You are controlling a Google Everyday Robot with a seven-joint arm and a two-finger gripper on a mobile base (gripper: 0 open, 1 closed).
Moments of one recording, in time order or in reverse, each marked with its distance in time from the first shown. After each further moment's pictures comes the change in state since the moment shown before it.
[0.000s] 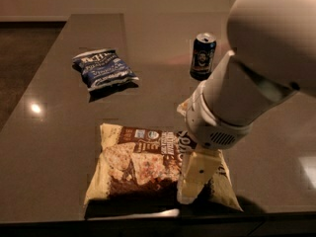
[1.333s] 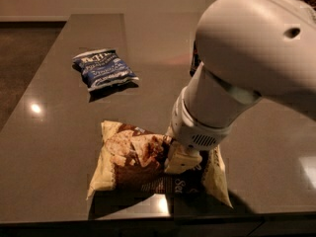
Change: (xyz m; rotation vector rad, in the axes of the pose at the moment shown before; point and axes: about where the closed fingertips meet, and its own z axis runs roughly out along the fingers) arm -0.007 -0.003 0.024 -0.017 0.044 -0.002
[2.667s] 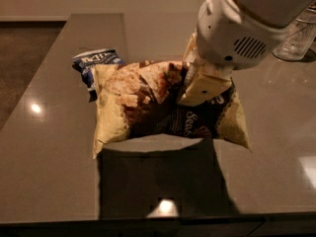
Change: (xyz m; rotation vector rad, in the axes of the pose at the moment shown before) arm -0.032 -0.038 -0.137 0.126 -0.084 -0.092
